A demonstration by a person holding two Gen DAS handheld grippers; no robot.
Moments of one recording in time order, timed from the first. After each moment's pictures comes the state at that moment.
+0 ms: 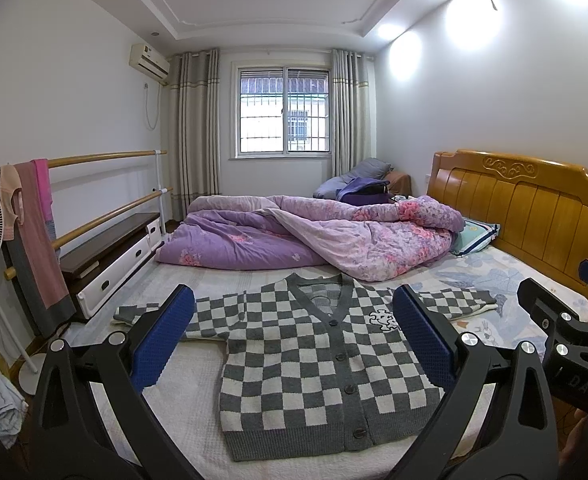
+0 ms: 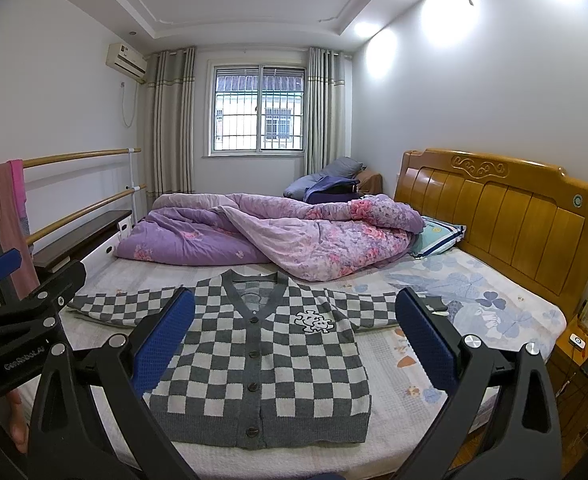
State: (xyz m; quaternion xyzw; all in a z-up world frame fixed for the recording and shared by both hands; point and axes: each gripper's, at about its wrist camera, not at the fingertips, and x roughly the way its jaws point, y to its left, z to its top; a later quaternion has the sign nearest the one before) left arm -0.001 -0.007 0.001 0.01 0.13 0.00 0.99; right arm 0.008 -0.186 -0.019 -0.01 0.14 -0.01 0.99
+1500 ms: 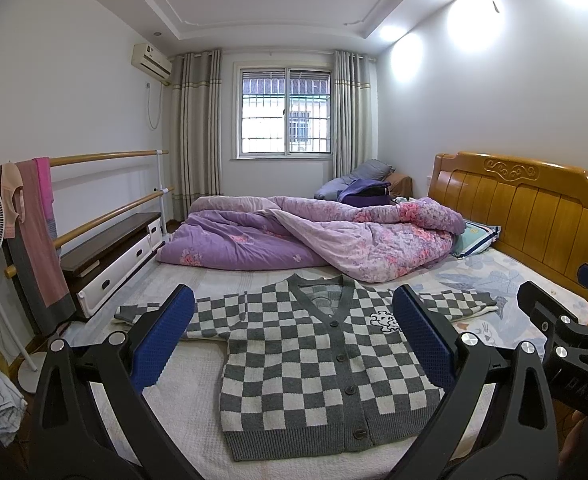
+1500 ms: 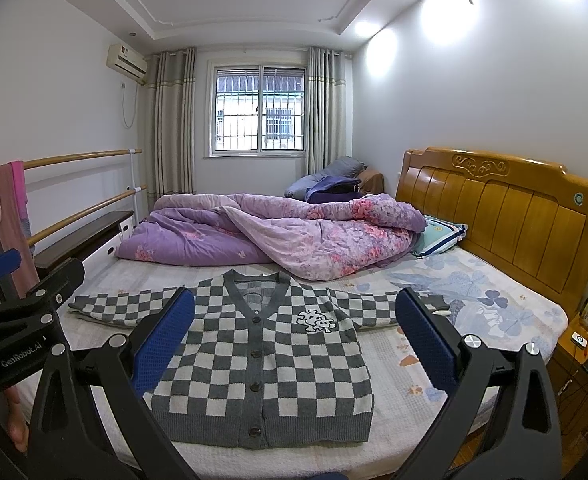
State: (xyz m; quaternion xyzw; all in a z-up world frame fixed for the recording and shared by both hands) left arm -0.003 -0.009 0.003 0.01 0.13 0.00 0.99; right arm 0.011 -0.170 -0.026 -0.01 0.14 -0.01 0.99
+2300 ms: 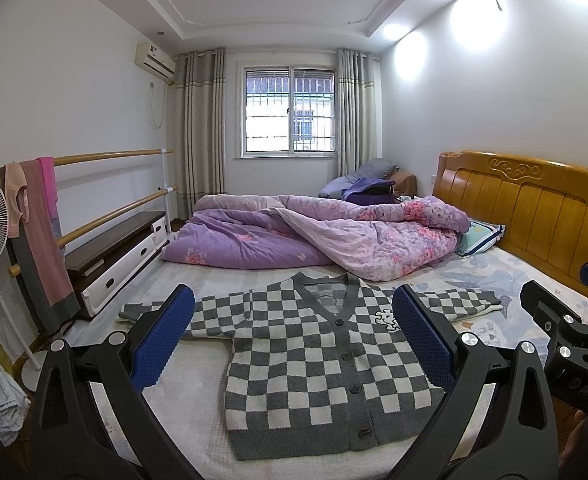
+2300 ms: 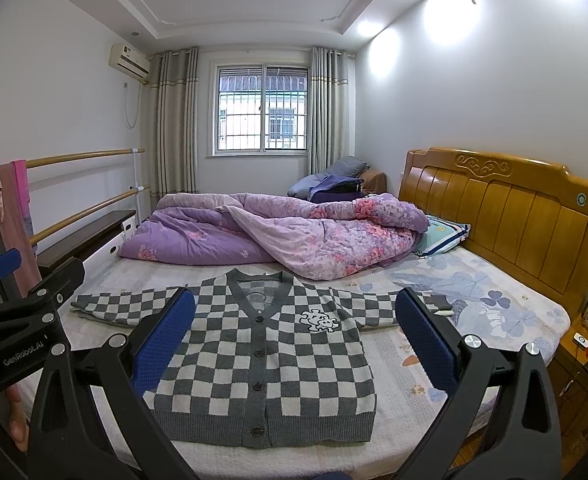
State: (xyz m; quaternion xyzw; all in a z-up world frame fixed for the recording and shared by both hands) left arm -0.003 0.005 0.004 0.01 0.13 0.01 0.99; right arm 0.011 -0.165 -0.028 -0.01 0.14 -0.01 0.99
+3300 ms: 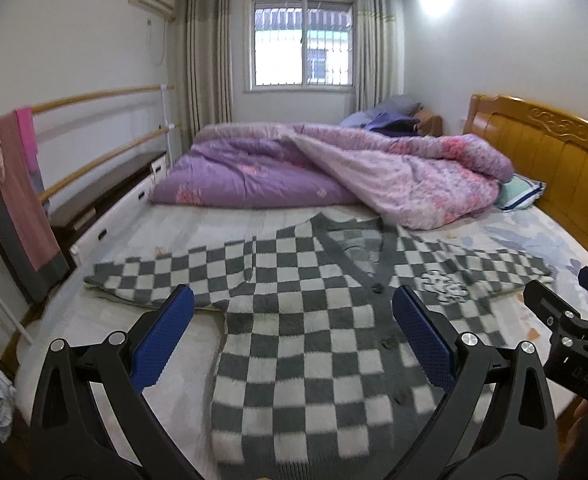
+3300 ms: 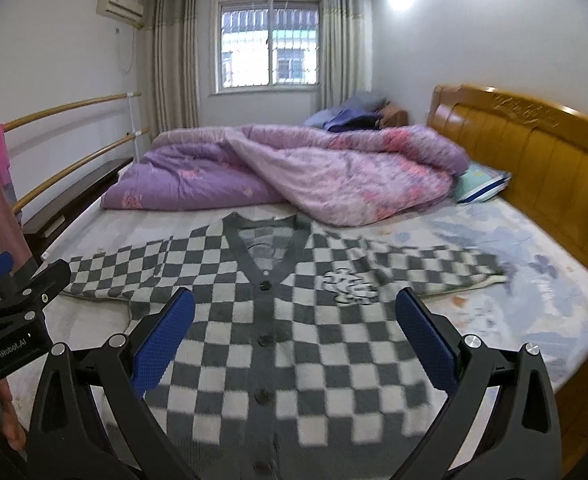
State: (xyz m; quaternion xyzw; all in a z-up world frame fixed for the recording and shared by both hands) left arm 0.243 0.046 -0.129 0.00 0.26 0.03 0.96; right arm 0.256 -0.155 -0.148 0.01 0.27 0.02 0.96
